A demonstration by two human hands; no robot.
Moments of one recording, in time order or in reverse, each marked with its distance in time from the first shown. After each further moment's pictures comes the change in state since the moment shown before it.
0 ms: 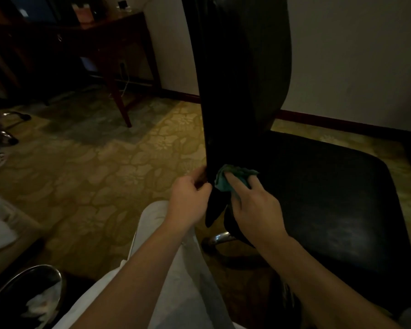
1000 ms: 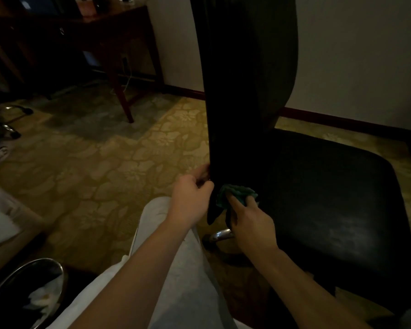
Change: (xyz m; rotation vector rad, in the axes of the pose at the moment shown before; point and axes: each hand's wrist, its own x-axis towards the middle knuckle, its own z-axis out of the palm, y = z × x) left_hand 0.000 -0.005 -0.003 -0.032 -0.015 0.003; right_hand -0.029 0.015 0.055 -0.029 -0.212 0.084
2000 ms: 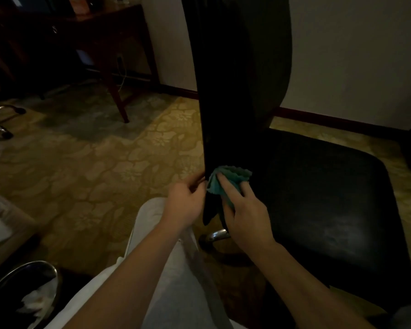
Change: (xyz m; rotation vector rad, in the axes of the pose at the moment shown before) left_hand 0.004 -0.014 0.003 -0.041 -0.027 -0.124; right_hand 0.011 -0.012 -0.025 0.201 0.188 -0.113
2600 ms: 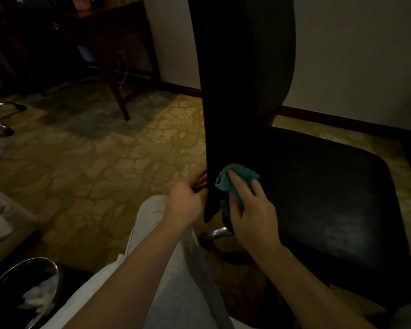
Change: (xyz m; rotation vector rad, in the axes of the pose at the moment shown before) left_hand -0.002 -0.008 0.000 -0.013 -0.038 0.031; right_hand -0.005 -0.003 -0.009 0.099 0.131 0.036
